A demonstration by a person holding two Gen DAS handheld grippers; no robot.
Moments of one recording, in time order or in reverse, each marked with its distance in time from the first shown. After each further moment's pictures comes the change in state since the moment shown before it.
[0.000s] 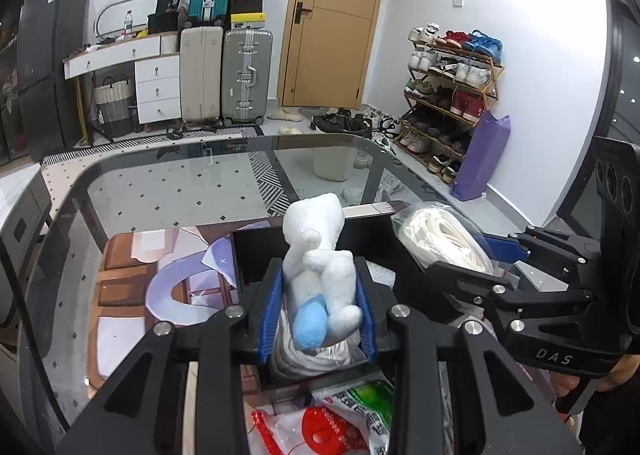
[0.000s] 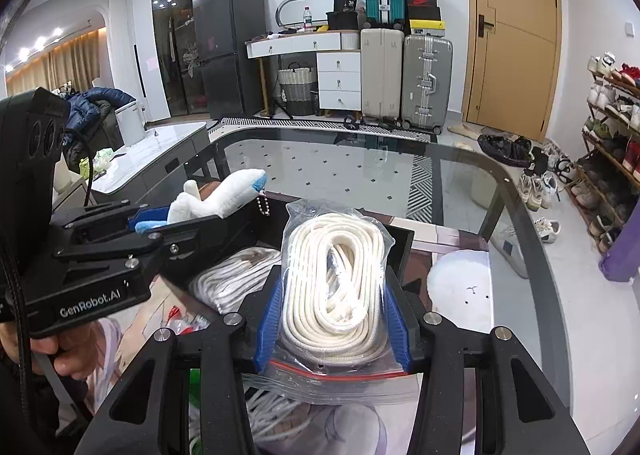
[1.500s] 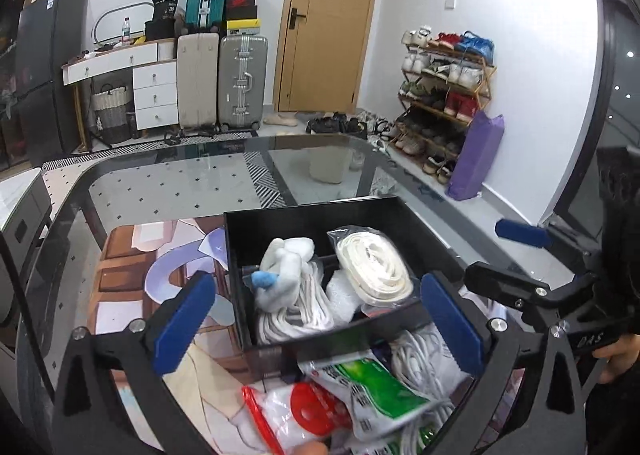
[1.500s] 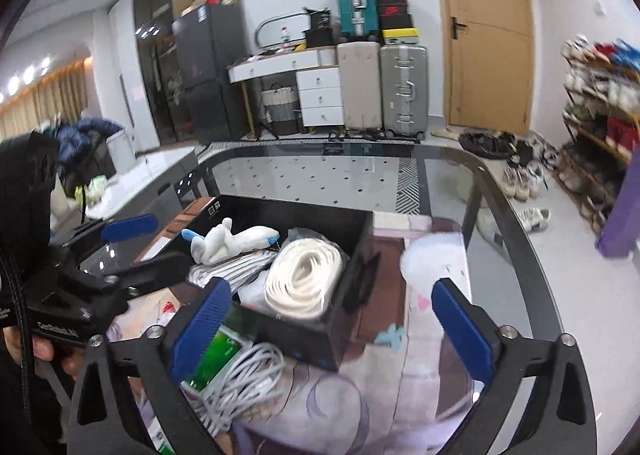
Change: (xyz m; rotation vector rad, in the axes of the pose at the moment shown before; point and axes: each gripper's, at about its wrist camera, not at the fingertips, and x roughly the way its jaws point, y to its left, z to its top) left arm -0.025 -0.012 -0.021 0.020 -0.032 -0.006; right arm -0.032 -0.026 -0.031 0.109 -0.078 -0.019
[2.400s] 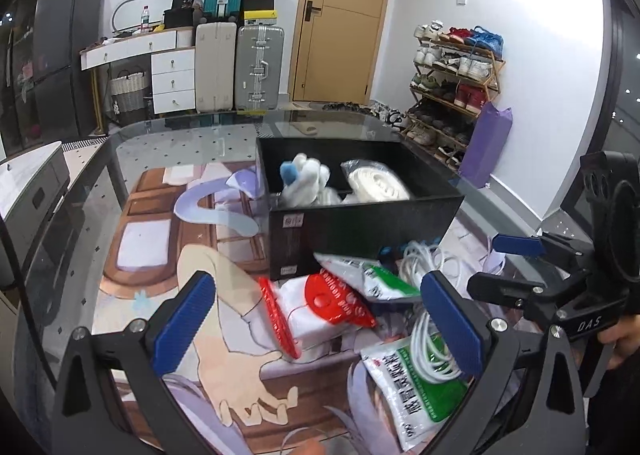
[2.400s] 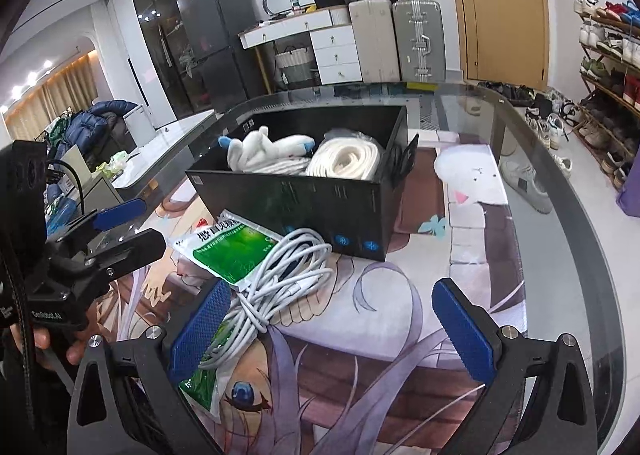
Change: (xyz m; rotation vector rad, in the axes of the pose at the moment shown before) left arm -0.029 0.007 -0.065 -0.029 0.036 0.055; right arm -0.007 0.019 -0.063 0.031 0.166 0.091
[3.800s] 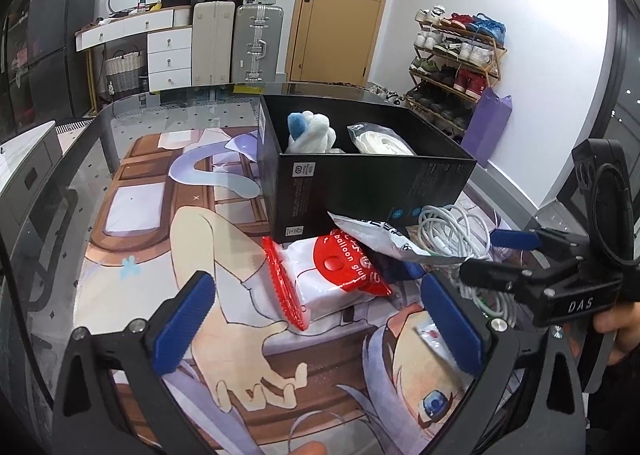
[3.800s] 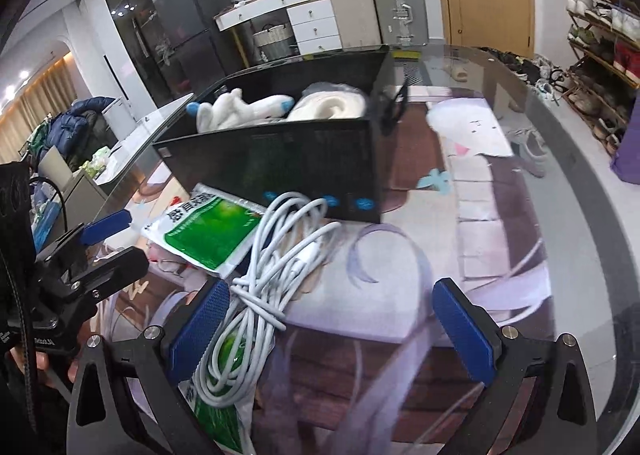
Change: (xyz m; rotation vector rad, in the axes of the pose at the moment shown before) left arm 0.012 0.009 -0.018 -0.017 0.059 -0.034; right arm 0.032 -0.004 -0.009 0.070 0.088 -0.048
